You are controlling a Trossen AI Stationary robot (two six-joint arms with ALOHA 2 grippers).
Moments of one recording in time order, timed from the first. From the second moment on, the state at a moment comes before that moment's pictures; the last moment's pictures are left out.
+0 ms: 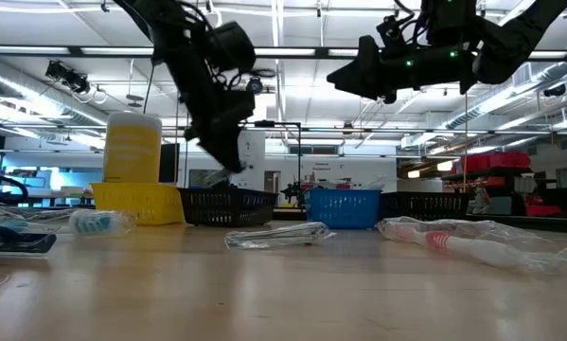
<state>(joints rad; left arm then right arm) 0.29 1.61 1.02 -0.42 -0.23 -0.23 -0.31 1.35 0.55 0.86 0.17 -0.07</state>
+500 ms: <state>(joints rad) 0.29 1.69 1.02 -0.43 -0.24 -0.23 -0.18 1.35 0.55 0.55 0.07 0.04</state>
